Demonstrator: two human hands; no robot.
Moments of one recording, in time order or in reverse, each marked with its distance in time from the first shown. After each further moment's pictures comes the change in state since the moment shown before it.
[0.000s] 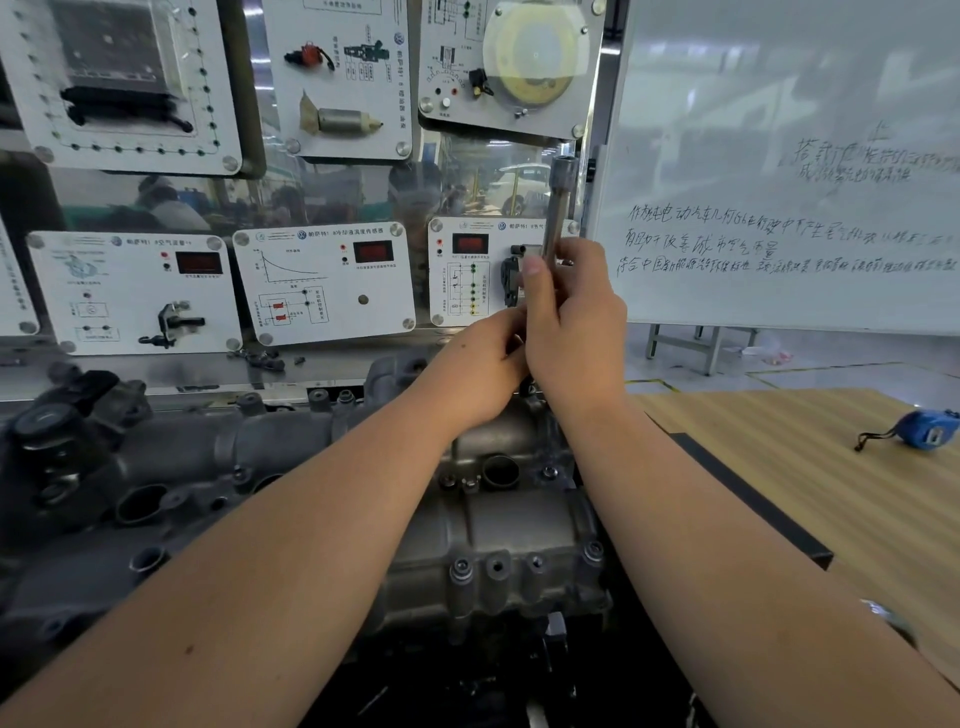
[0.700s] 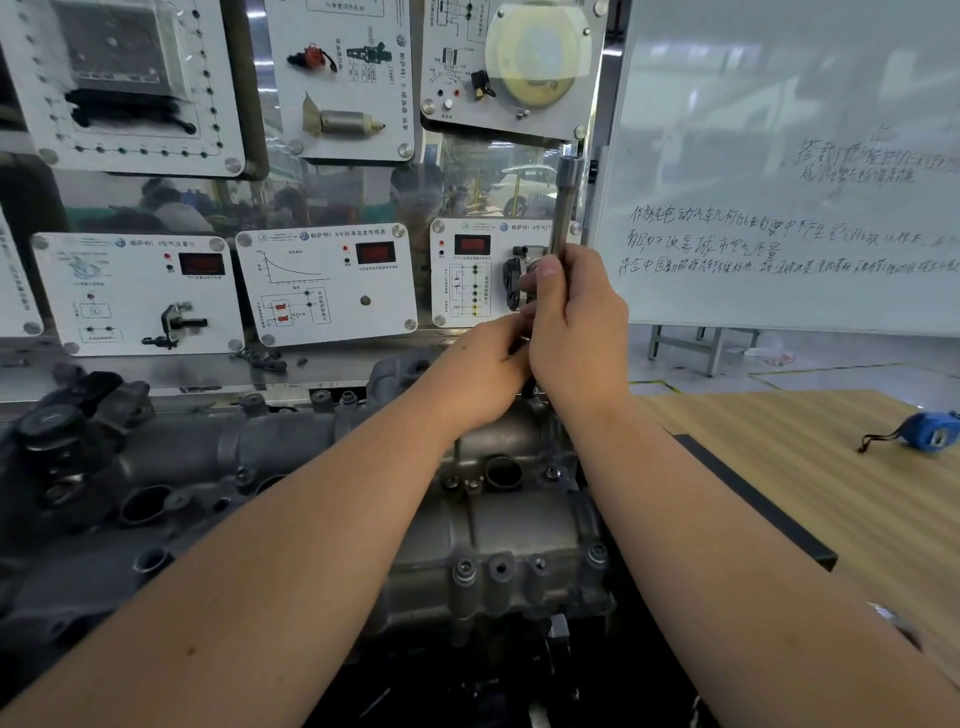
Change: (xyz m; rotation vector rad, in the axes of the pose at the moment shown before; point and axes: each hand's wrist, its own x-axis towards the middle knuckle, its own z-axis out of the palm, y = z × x) left_hand 0.000 0.000 0.000 -0.032 -0.014 -0.021; right_hand 0.001 0.002 0.001 0.015 0.005 -0.008
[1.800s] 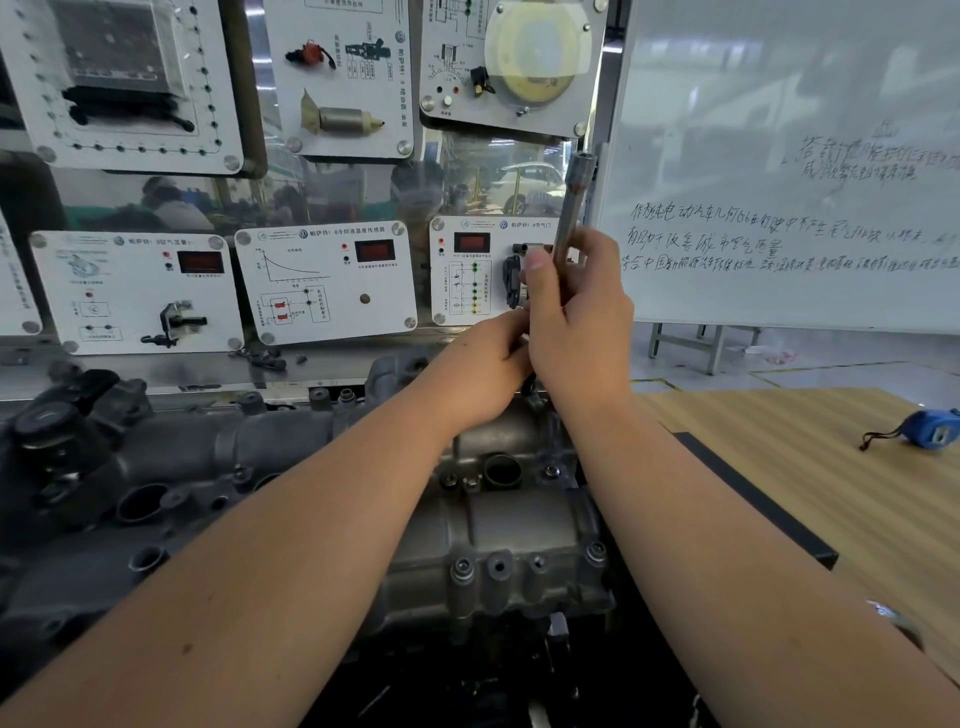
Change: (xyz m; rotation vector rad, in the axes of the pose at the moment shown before) left_hand -0.001 0.002 -0.001 0.050 -0.023 -0.021; right_hand 0.000 0.000 -0.002 0.022 0.042 -0.002
